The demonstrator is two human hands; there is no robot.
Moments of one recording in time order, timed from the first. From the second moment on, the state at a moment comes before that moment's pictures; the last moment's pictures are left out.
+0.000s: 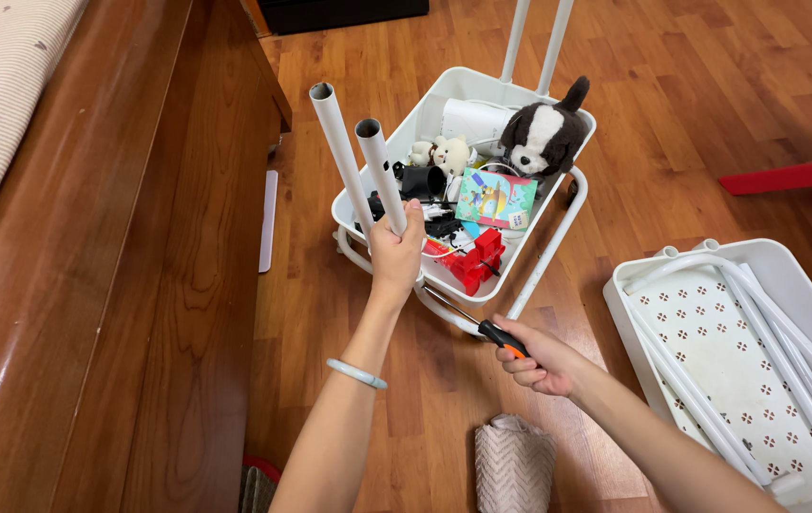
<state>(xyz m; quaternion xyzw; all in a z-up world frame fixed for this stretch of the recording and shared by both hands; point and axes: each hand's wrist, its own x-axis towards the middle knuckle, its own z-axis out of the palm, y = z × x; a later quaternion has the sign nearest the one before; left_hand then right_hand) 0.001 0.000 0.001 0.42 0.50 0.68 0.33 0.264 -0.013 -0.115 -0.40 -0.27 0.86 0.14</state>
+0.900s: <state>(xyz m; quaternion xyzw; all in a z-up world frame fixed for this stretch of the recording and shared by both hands) 0.003 0.009 -0.012 0.39 0.49 0.71 0.32 0.250 -0.009 -0.149 -0.26 -0.04 0.96 0.03</state>
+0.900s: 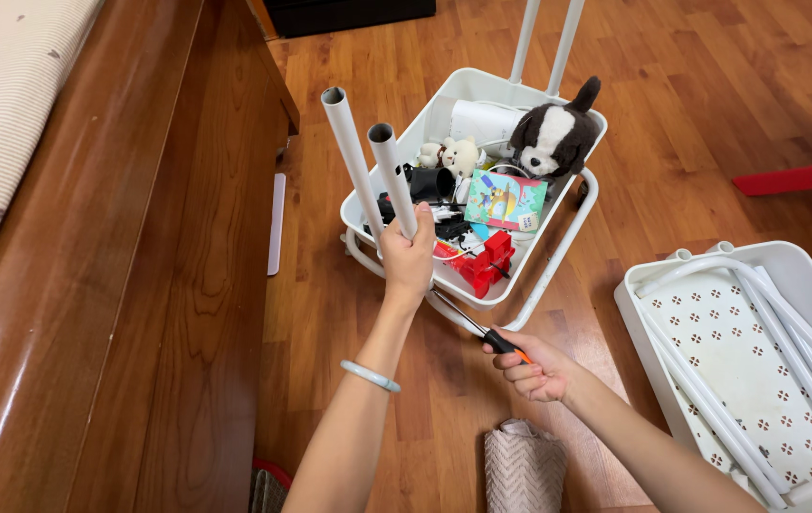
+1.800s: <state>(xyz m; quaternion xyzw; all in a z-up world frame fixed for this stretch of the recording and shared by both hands) 0.007 0.006 -0.006 0.40 0.48 0.72 0.30 0.247 0.007 -0.116 -0.34 -0.11 0.93 0.00</state>
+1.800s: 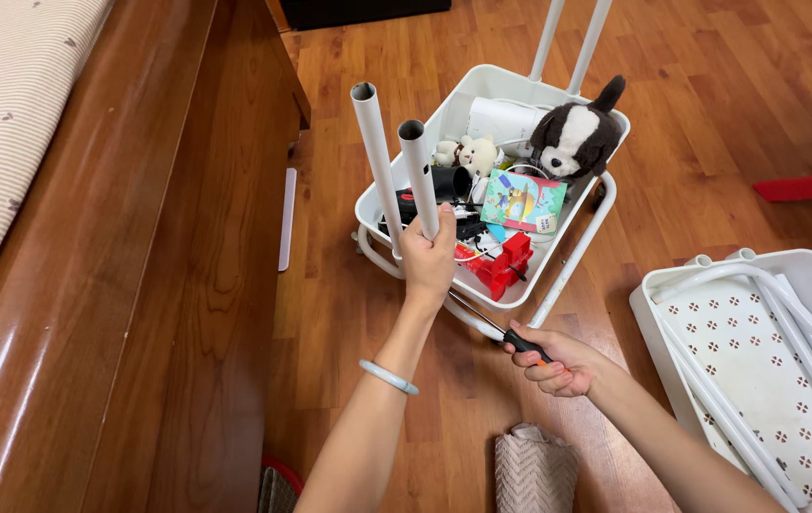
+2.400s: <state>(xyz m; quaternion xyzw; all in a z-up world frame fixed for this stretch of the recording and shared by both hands) 0.004 0.007 -0.006 0.40 0.48 0.71 0.31 0.243 -0.002 -0.109 -0.33 -0.10 0.94 0.01</state>
